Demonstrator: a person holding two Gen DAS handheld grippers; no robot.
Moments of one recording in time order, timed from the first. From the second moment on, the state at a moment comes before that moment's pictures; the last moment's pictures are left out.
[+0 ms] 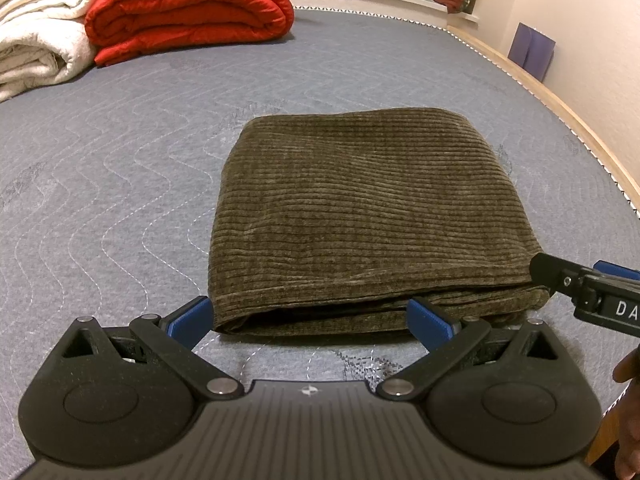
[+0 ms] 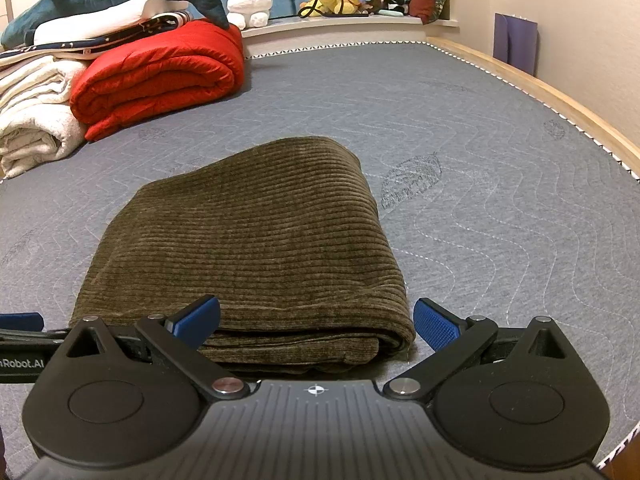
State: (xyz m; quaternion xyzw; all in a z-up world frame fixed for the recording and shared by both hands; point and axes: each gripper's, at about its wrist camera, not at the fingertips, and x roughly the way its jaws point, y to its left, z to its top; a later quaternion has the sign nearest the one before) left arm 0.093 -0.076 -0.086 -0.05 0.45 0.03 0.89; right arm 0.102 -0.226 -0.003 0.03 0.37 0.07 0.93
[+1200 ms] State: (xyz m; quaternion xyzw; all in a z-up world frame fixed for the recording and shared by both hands) left arm 0.092 -0.073 -0.085 -0.04 0.44 0.02 0.90; right arm 0.102 -0.225 -0.006 0.02 0.37 0.07 0.93
